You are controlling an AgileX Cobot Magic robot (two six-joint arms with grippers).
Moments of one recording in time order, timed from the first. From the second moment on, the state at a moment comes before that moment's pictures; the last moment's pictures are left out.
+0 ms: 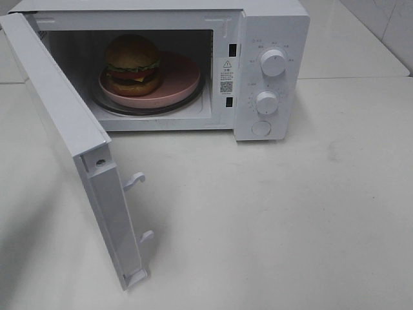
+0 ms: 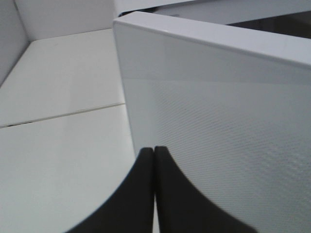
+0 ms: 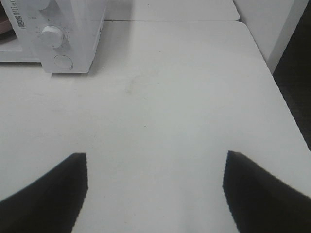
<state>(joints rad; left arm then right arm) -0.13 1.13 -0.23 0.12 -0.61 -0.01 0.12 0.00 -0.50 -0.15 1.00 0.12</state>
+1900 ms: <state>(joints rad) -0.69 1.87 -0.89 -0.50 -0.76 0.29 0.12 0.00 -0.50 -0.15 1.00 0.12</state>
